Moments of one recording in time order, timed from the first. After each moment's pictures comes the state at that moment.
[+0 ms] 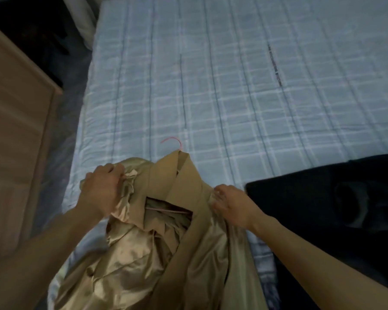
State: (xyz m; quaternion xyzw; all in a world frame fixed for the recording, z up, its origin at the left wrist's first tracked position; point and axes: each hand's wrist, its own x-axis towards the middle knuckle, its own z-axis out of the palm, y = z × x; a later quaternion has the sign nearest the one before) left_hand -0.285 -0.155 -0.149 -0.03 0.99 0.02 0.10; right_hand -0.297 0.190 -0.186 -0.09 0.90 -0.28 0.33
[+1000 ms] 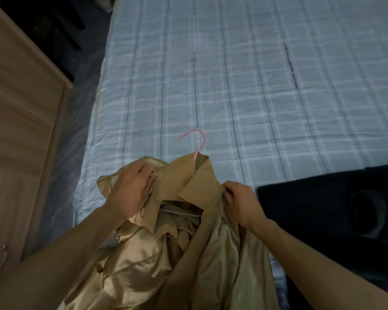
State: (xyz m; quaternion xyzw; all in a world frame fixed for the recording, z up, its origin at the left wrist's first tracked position) left_hand -0.285 -0.127 -0.150 0.07 0.98 0.19 0.02; right_hand -0.305 0.168 -0.202 -0.10 0.91 -0.35 0.19
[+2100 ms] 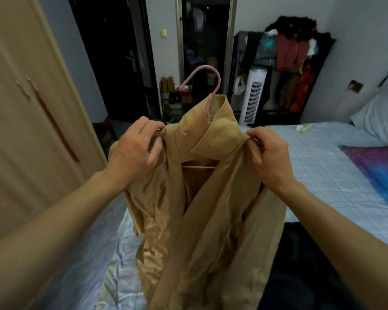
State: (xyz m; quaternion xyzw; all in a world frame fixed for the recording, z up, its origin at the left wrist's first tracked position) left_hand -0.120 -0.059 0.306 0.16 0.90 0.16 -0.37; right_hand -0.188 0.242 0.277 -0.26 0.83 -0.38 -0.32
